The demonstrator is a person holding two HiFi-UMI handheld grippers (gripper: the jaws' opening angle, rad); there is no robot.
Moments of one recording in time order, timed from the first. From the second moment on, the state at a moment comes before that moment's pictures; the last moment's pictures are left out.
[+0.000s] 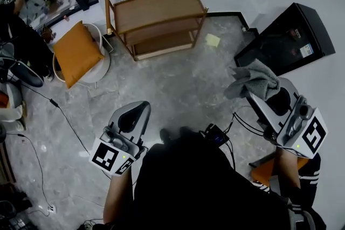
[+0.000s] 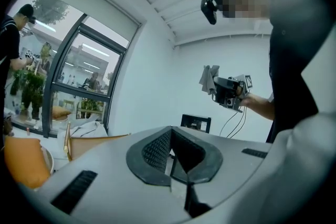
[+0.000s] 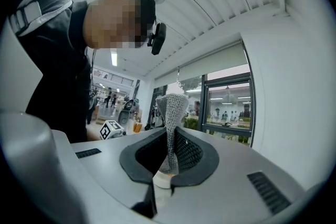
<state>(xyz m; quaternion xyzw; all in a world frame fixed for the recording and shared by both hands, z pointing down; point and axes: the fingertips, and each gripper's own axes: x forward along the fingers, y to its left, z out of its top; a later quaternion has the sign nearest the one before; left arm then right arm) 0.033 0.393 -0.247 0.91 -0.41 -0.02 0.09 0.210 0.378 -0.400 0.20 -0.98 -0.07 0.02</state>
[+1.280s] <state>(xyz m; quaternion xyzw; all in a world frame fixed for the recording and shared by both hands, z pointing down) 0.149 0.405 -0.239 0.92 -0.38 0.02 0.12 0.199 0.407 -0.237 0.05 -0.99 0.12 0.02</state>
